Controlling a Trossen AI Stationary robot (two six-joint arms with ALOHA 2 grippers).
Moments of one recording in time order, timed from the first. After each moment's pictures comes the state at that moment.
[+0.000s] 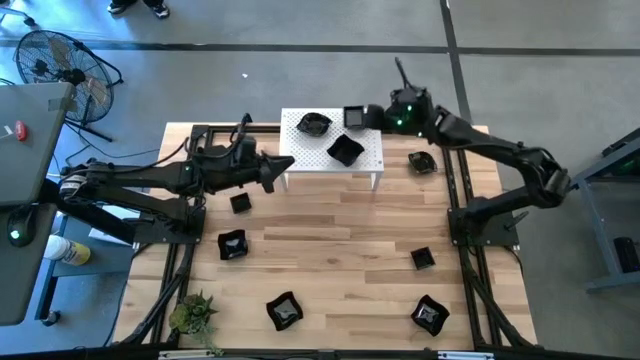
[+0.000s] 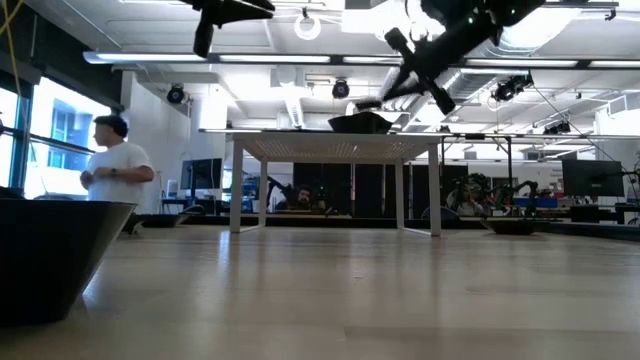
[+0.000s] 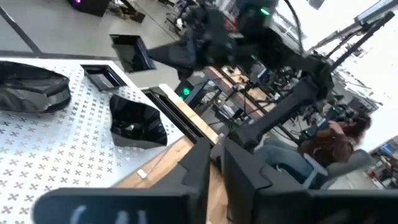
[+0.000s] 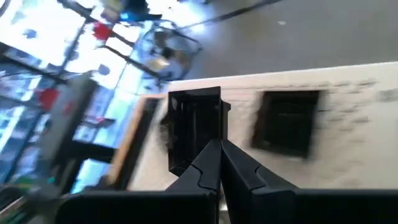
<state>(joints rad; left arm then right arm) 0.07 0.99 0.82 0.11 -0.31 -0.68 -0.65 1.34 1.08 -0.20 -0.05 0.88</state>
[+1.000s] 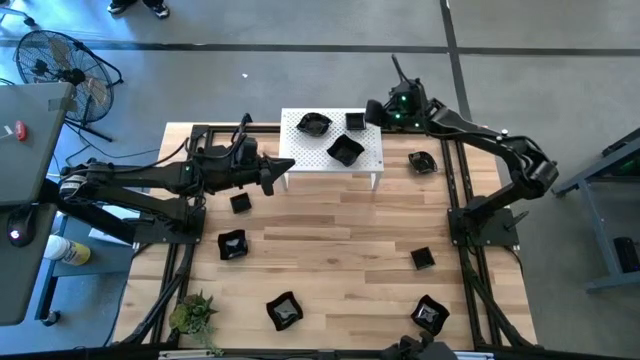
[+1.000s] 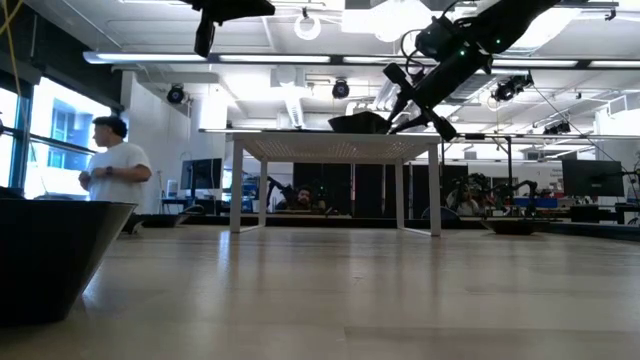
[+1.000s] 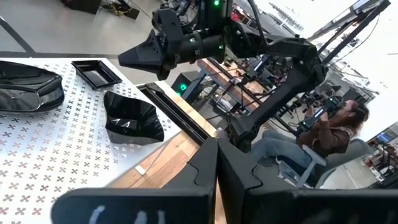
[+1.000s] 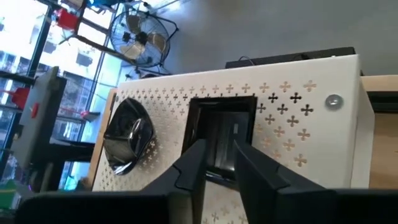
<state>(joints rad) 0.07 0.99 0.82 0.10 -0.28 -0.66 -0.78 1.47 1.08 -0.19 -0.19 0.87</state>
